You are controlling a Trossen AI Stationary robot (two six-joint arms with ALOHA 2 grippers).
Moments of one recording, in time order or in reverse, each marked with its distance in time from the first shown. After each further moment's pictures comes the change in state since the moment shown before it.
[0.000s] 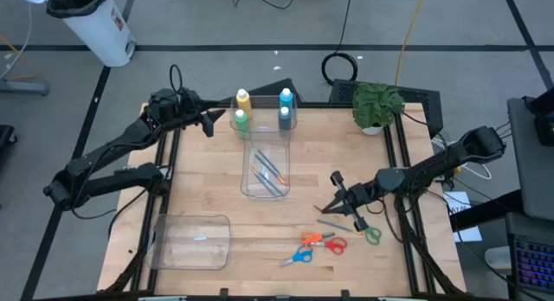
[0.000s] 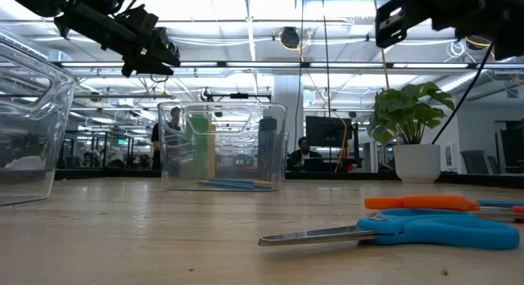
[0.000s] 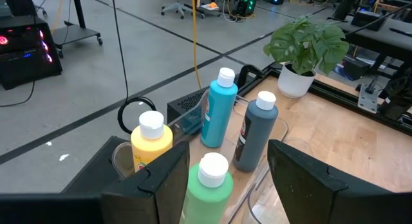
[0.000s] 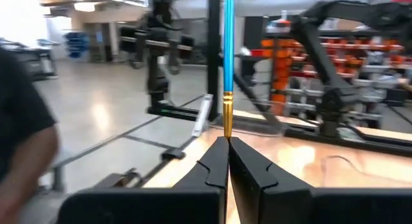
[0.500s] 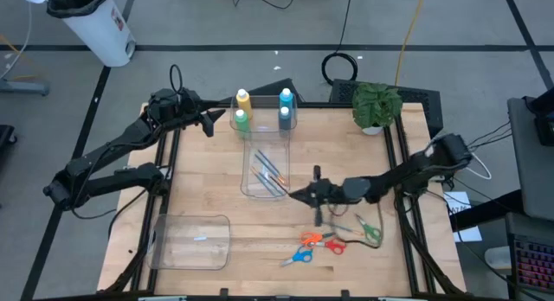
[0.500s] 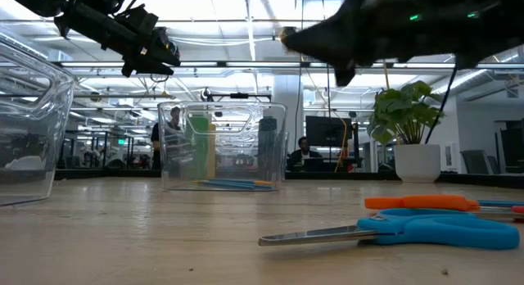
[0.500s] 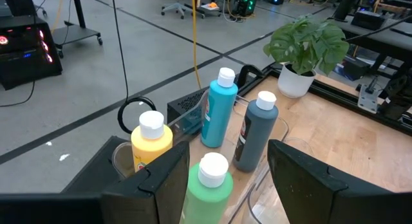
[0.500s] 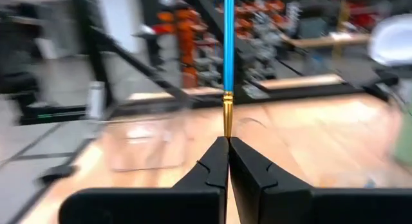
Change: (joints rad) left arm 0.000 0.000 0.000 0.000 0.000 0.000; right arm -0.042 0.429 0.239 0.059 0.390 0.116
